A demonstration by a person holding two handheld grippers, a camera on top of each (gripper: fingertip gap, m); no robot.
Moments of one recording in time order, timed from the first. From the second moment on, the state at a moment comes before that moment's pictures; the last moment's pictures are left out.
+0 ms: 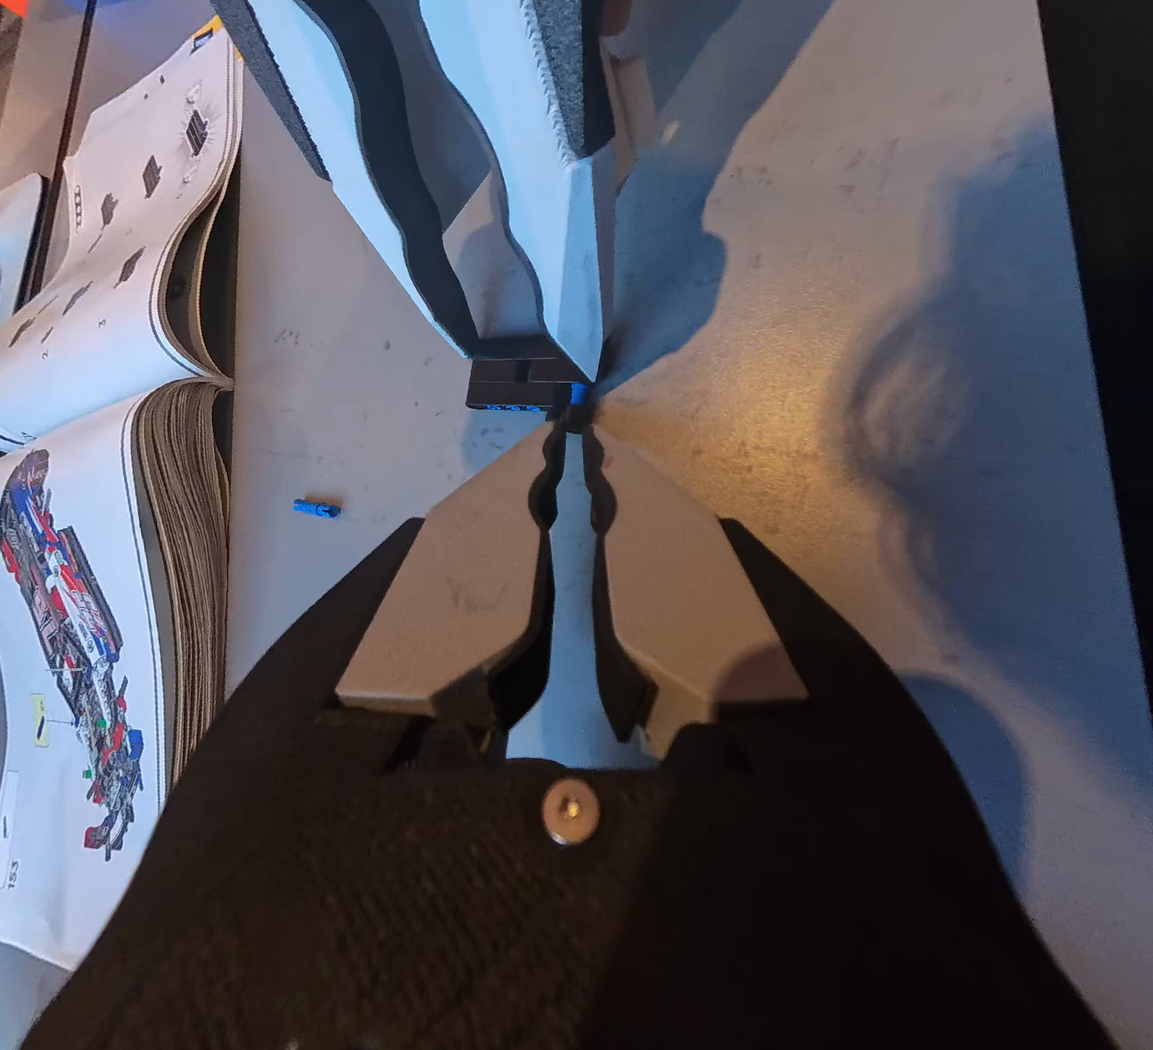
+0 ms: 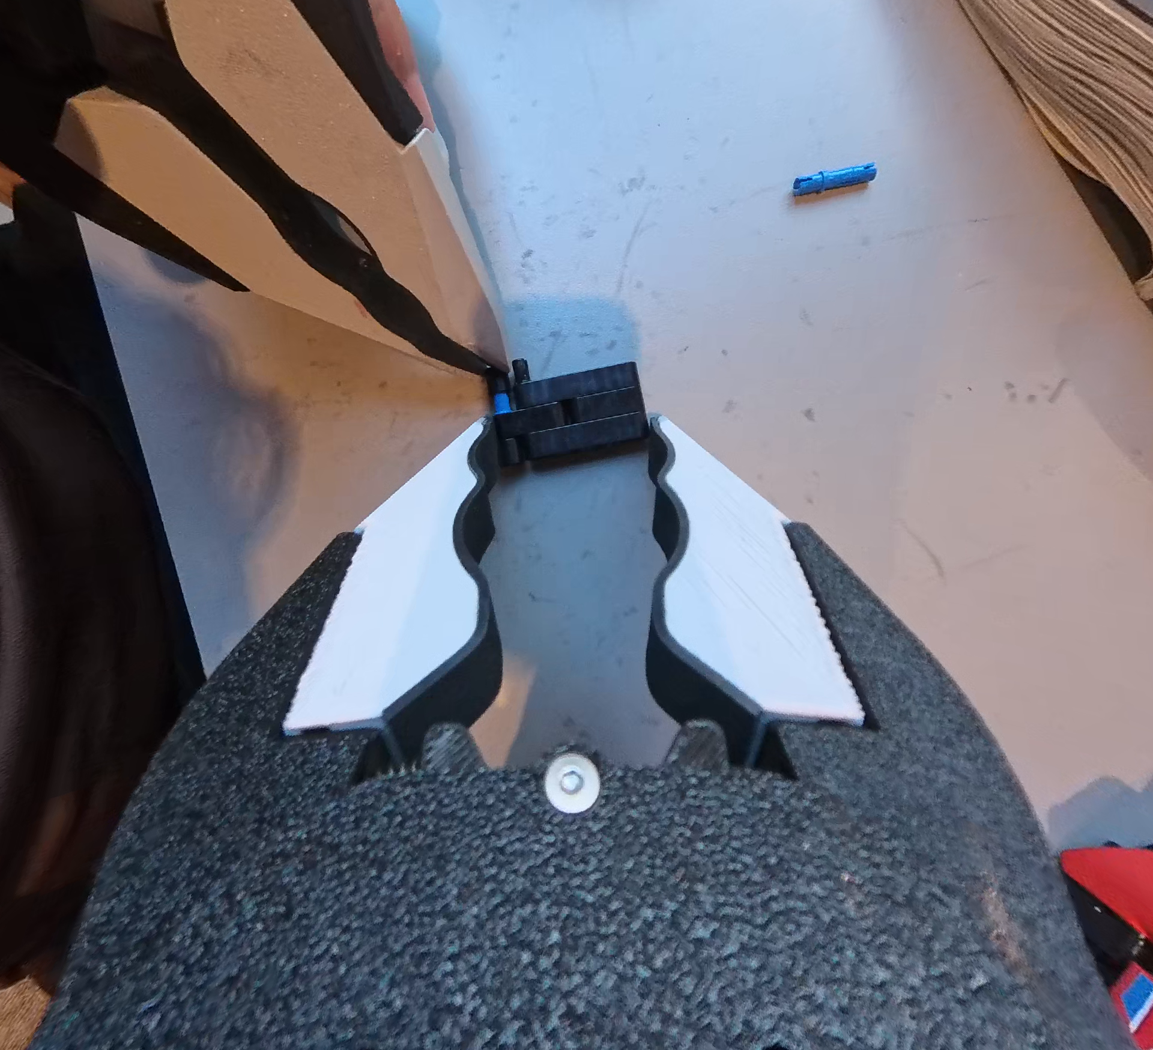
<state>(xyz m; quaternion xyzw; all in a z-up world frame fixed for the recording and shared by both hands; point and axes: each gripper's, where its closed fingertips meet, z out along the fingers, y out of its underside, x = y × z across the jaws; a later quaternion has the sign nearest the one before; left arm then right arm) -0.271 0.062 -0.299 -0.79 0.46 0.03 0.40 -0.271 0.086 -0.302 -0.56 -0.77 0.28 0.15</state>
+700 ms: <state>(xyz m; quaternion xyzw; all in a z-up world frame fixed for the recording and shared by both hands) -0.274 0.060 -0.298 -0.76 0.48 0.02 0.43 -0.275 0.083 -0.301 -0.54 -0.77 0.28 0.16</state>
